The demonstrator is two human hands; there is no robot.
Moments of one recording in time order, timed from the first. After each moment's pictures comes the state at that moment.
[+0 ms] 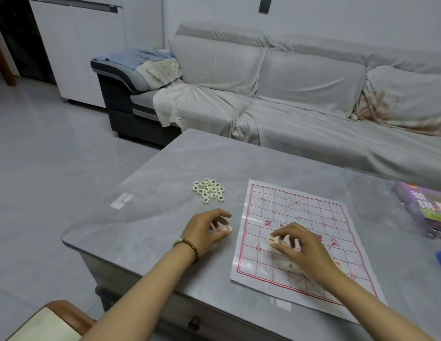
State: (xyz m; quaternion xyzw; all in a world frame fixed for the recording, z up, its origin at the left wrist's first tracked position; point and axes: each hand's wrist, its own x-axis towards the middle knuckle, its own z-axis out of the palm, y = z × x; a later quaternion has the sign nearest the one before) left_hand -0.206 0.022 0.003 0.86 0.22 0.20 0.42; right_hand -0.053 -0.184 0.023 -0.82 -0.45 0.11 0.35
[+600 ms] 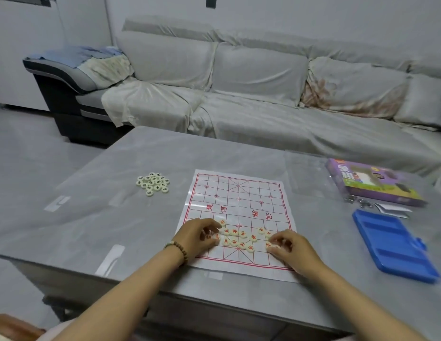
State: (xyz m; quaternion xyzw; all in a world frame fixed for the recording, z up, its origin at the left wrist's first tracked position) left_hand -0.146 -0.075 -0.008 0.92 0.16 0.08 0.36; right_hand -0.002 -0.312 -0.003 -0.88 -0.32 0.16 0.32
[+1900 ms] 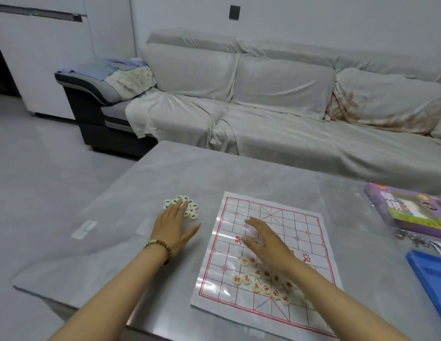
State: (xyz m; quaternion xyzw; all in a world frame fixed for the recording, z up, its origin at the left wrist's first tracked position) left_hand -0.160 0.074 -0.001 0.94 0.29 0.10 0.16; right_hand -0.016 -0.144 0.028 -0.84 -0.41 0.20 0.29
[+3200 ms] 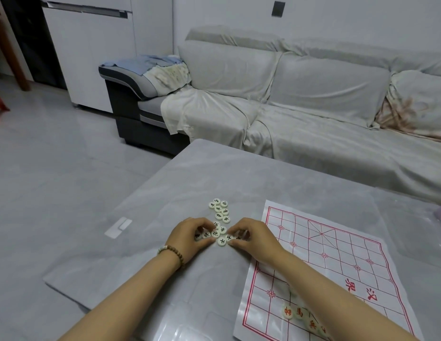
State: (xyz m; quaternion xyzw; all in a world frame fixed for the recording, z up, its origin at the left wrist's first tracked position) left_hand -0.185 0.125 -0.026 0.89 0.26 0.20 0.33; right_hand -0.025 -0.005 -0.012 -0.78 -0.54 0.16 0.28
